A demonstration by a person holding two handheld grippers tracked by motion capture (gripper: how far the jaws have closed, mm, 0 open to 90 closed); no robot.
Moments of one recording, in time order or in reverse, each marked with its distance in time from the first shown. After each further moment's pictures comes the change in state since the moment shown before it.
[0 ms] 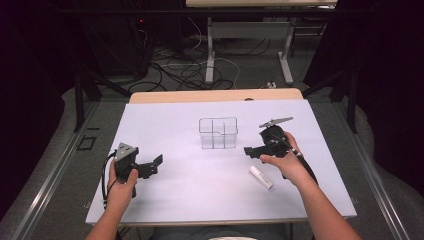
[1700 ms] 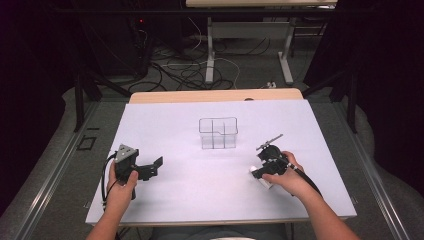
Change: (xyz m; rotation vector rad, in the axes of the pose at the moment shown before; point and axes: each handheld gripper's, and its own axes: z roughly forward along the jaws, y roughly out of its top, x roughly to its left) left arm -0.002 -0.003 -0.002 0.019 -0.003 0.003; right arm 0.004 -0.049 0.023 0.295 0.001 -0.060
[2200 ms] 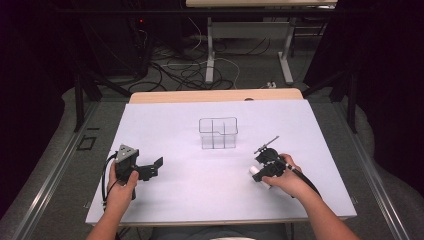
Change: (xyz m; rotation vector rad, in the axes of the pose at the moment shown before) left arm -0.001 -0.001 0.001 0.006 0.000 0.002; right arm 0.002 -0.003 0.007 0.089 0.027 -0.017
